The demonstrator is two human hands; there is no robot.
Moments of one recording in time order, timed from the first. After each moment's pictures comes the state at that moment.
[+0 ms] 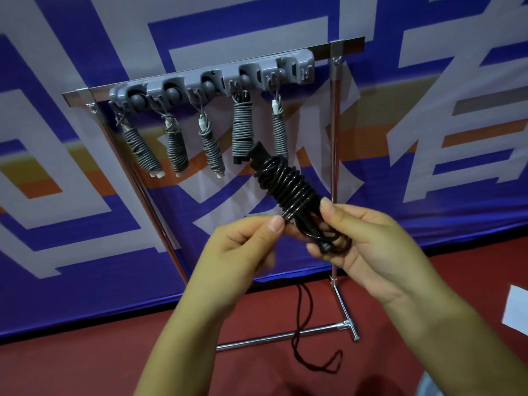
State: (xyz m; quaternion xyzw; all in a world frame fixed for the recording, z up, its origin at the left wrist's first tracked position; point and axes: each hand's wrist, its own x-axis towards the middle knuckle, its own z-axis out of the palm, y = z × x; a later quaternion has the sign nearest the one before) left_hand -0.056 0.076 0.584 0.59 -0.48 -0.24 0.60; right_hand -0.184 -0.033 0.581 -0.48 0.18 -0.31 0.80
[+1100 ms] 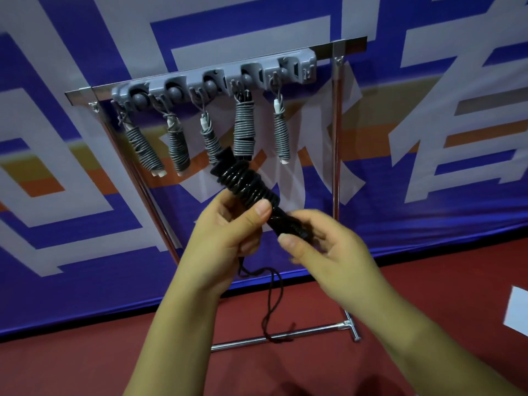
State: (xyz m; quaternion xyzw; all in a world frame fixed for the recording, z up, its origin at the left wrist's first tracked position) left_hand -0.032 0.065 0.588 0.48 -0.41 -0.32 0.71; right_hand -0.166 -0.019 0.553 -0.72 0.16 -0.35 0.57
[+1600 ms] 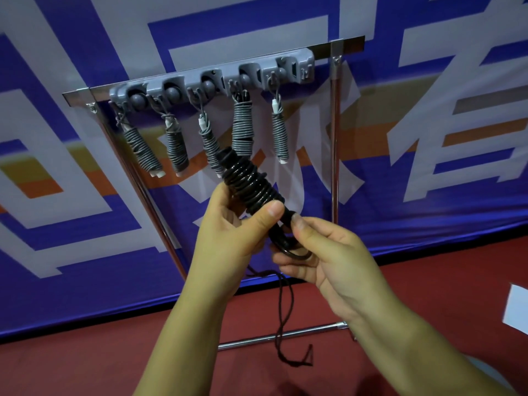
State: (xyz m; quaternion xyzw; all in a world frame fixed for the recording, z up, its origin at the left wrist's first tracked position) left_hand -0.050 0.061 0.590 0.52 -0.44 -0.20 0.70; right_hand -0.163 -0.008 0.565 -0.48 0.18 -0.30 0.80
